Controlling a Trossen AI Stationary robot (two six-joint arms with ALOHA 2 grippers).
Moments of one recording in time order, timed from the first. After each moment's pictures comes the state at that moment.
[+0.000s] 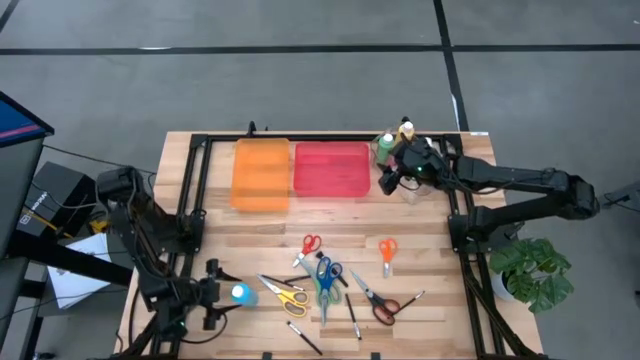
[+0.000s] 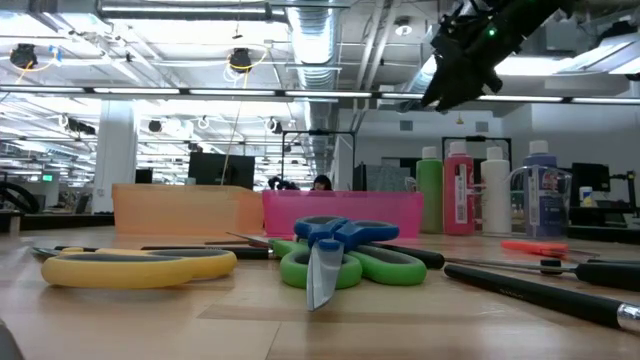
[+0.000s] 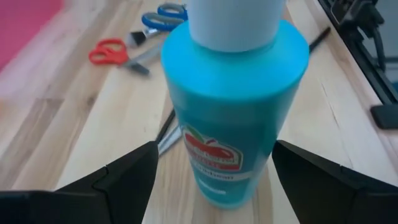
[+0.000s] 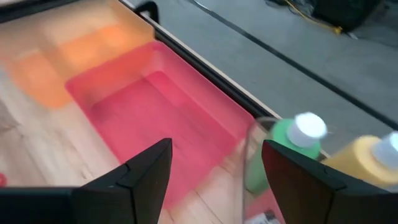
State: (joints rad) left arm -1.27 1.45 0.60 -0.37 -1.01 -1.10; right arm -0.24 1.06 0.85 -0.43 0.47 0.24
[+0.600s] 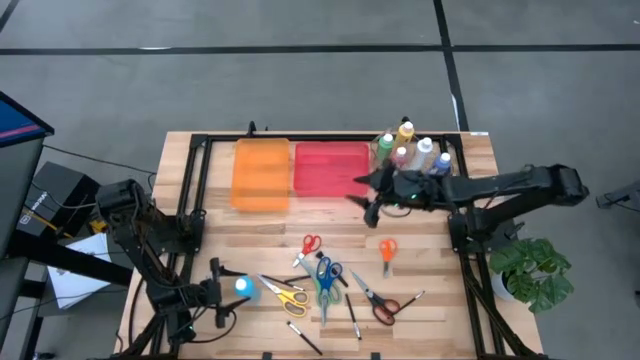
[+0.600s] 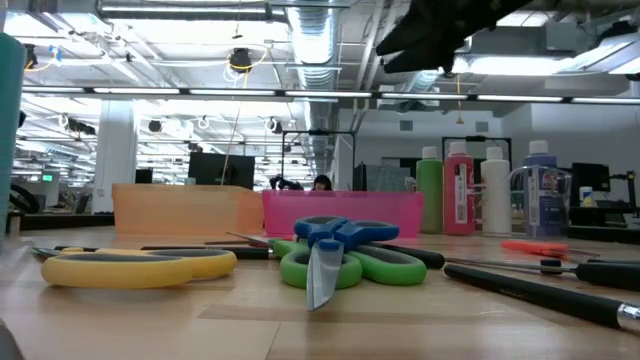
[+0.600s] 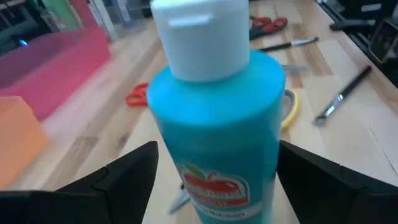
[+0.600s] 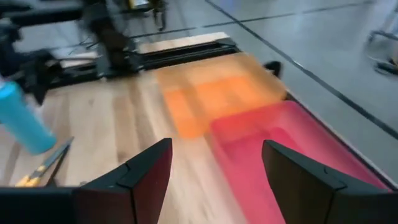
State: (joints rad) left arm -1.24 1.58 0.60 -0.29 -1.25 -1.10; right arm 0.03 1.20 0.85 -0.06 0.35 0.15
